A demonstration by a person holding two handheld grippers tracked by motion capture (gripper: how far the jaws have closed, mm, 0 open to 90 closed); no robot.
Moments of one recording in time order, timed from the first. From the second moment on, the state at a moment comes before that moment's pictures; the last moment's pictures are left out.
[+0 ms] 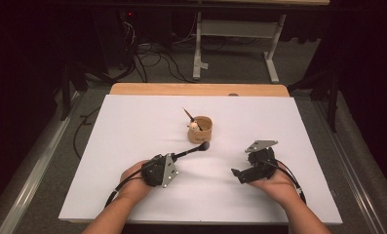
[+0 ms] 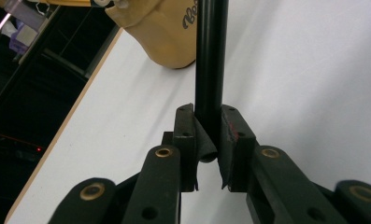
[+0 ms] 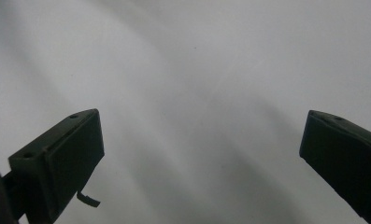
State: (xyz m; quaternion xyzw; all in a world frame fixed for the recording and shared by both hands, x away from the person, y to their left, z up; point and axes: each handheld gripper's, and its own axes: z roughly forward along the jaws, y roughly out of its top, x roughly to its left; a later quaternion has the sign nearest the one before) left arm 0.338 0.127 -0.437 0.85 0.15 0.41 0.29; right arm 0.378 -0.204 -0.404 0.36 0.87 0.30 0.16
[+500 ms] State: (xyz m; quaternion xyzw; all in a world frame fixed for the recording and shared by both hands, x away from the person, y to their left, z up) left arm 0.343 0.136 -0.437 0.84 0.20 0.35 0.35; right arm 0.369 -0.208 -0.418 0.38 0.82 0.38 0.19
